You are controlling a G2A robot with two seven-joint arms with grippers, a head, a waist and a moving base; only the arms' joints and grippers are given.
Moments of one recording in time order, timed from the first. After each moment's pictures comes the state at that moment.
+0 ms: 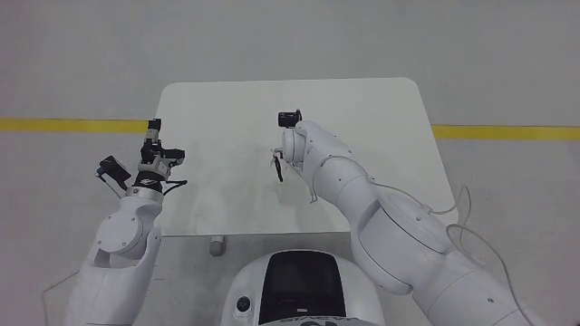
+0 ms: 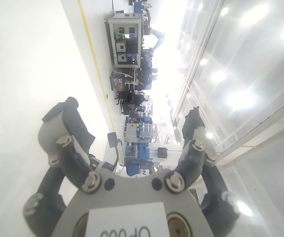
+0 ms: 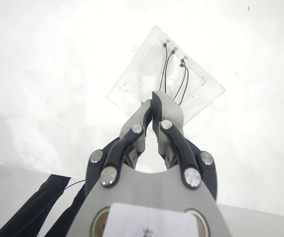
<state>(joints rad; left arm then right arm) 1.73 -1.15 -1.60 -1.80 -0.42 0.00 0.00 -0.49 -1.93 0.60 -0.12 -0.57 0.34 0.70</state>
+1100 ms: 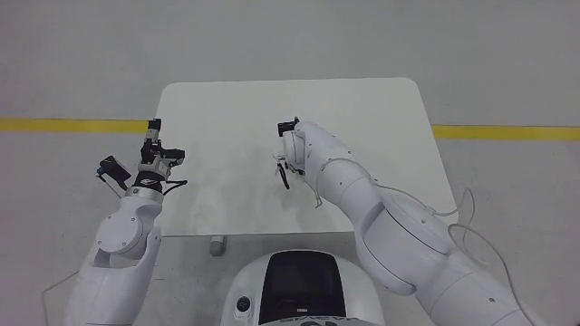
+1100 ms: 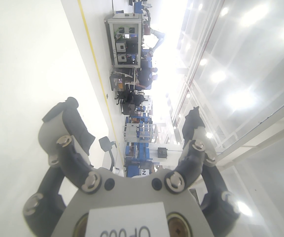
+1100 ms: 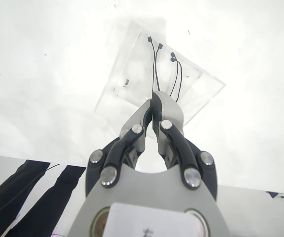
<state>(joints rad) 1.73 -1.15 -1.60 -1.80 -0.42 0.00 0.00 -0.51 -1.90 0.58 -0.18 -0.69 0.31 0.89</state>
